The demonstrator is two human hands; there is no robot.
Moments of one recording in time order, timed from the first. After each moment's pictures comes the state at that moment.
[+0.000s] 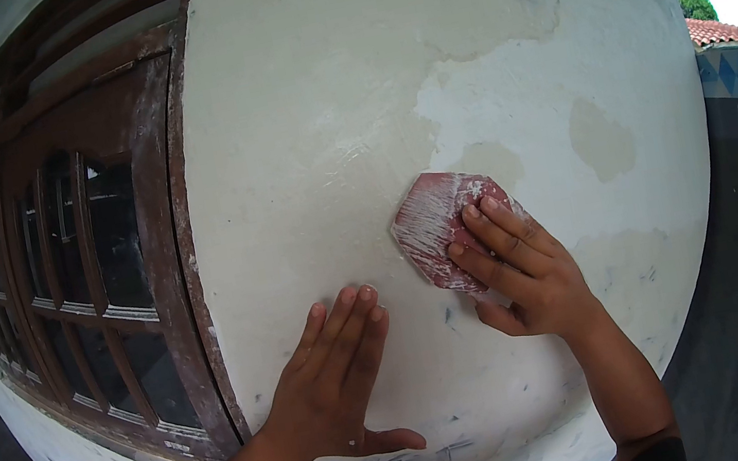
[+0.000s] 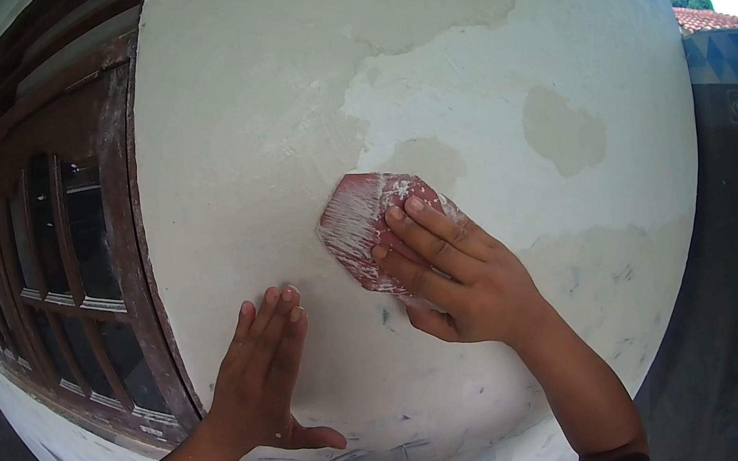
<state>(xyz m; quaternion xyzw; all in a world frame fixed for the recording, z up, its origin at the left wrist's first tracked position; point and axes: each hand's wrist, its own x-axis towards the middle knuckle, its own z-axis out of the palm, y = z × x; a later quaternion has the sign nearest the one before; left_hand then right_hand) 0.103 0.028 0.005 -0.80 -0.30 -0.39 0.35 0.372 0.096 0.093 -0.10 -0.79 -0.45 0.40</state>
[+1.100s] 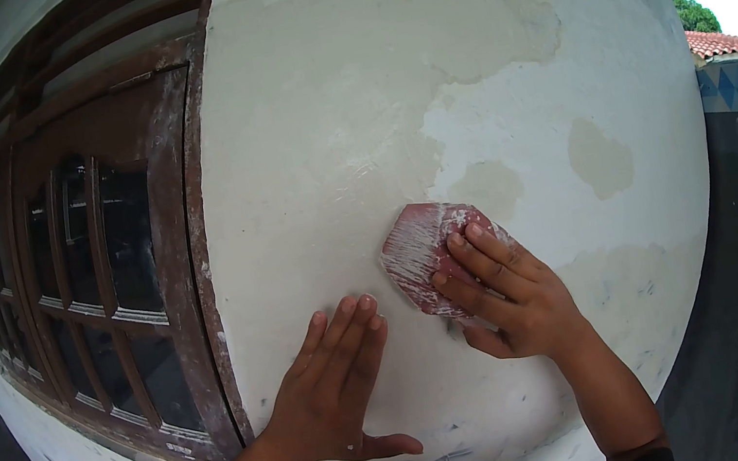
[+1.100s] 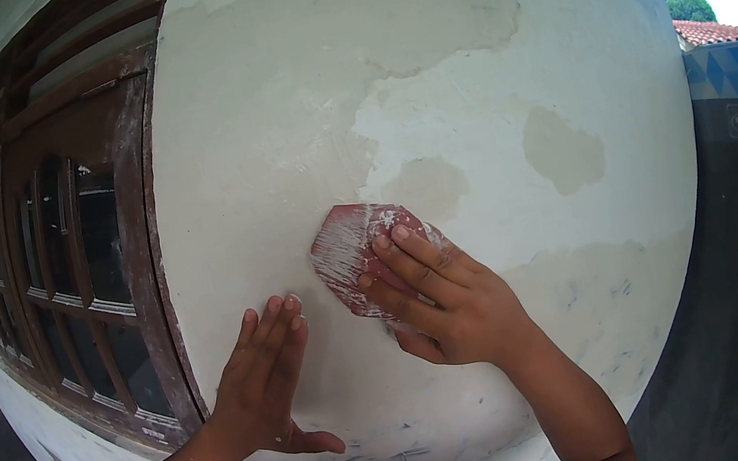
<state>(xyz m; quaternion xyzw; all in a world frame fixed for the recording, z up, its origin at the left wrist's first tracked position) 0.101 0.021 0.007 -0.79 -0.30 -0.40 0.36 0.363 0.092 0.085 -0.10 -0.80 -0.45 0.39</state>
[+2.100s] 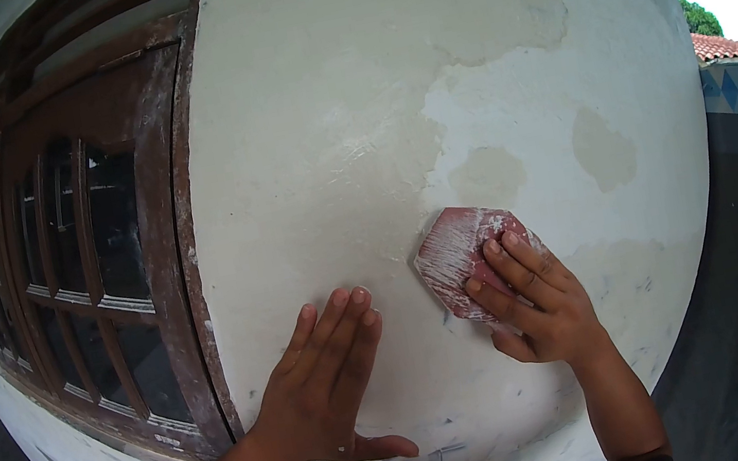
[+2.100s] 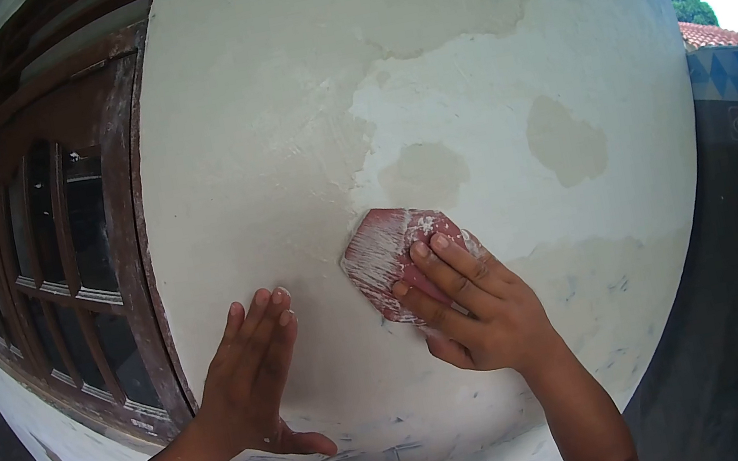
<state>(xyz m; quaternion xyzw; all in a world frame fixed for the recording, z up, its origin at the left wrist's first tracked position) 0.100 0.019 0.003 -0.79 -0.30 -0.40 0.35 0.392 0.094 0.068 -0.12 -0.79 -0.47 0.37</state>
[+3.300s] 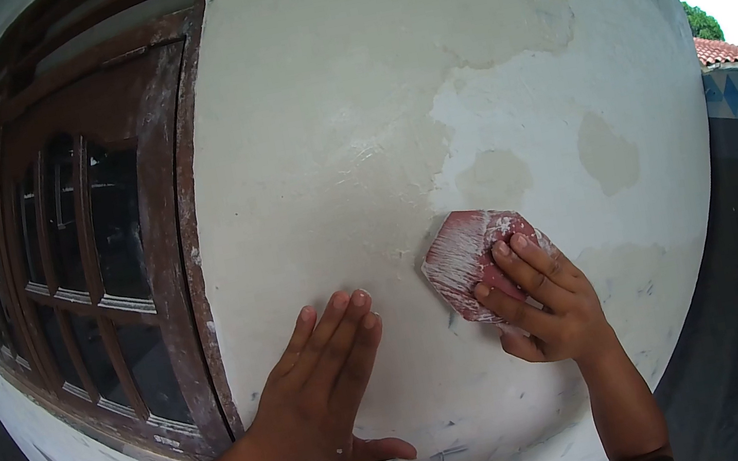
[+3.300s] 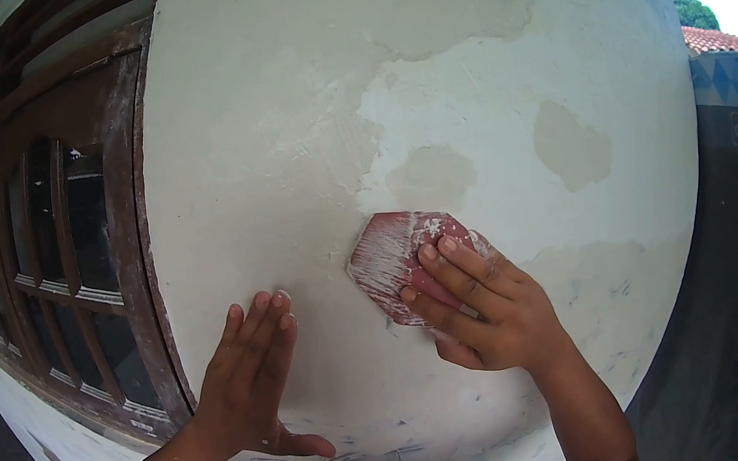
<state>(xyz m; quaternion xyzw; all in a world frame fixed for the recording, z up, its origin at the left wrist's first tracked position) 0.094 0.019 0.003 -0.79 -0.31 -0.39 0.36 0.395 0.092 0.074 -0.11 -0.79 -0.48 0.37</state>
